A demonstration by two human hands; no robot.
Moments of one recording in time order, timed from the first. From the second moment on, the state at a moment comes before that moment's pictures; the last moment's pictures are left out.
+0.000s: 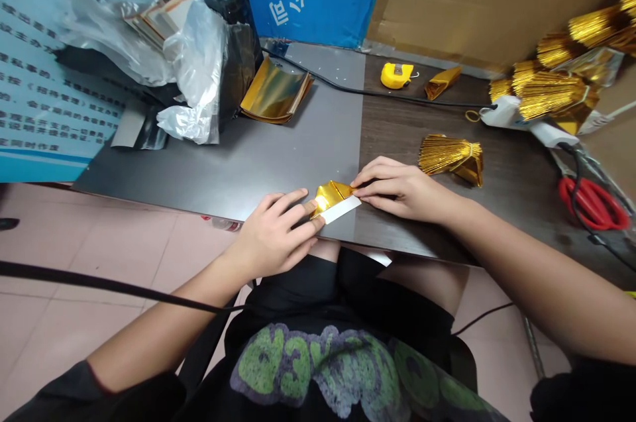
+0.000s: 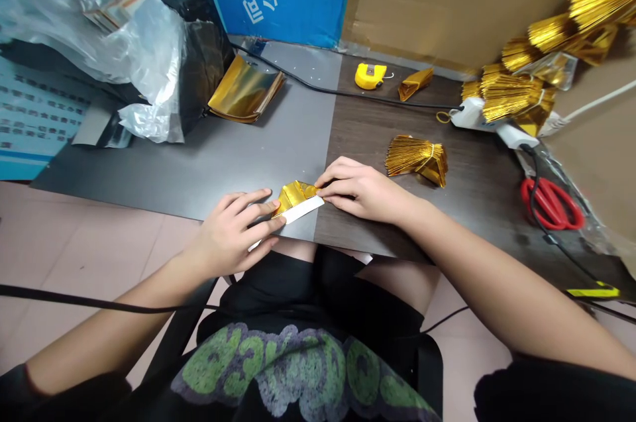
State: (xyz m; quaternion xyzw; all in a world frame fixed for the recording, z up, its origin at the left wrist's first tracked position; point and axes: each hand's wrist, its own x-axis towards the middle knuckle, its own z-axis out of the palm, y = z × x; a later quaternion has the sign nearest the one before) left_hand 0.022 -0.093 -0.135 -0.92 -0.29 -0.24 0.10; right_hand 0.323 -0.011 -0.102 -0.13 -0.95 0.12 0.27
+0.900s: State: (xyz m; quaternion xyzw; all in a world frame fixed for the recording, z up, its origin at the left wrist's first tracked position) left_hand 0.018 -0.094 -0.144 -0.89 -0.26 -0.37 0.03; right_hand 0.326 -0.078 -0.114 -0.19 -0.95 0.07 0.25
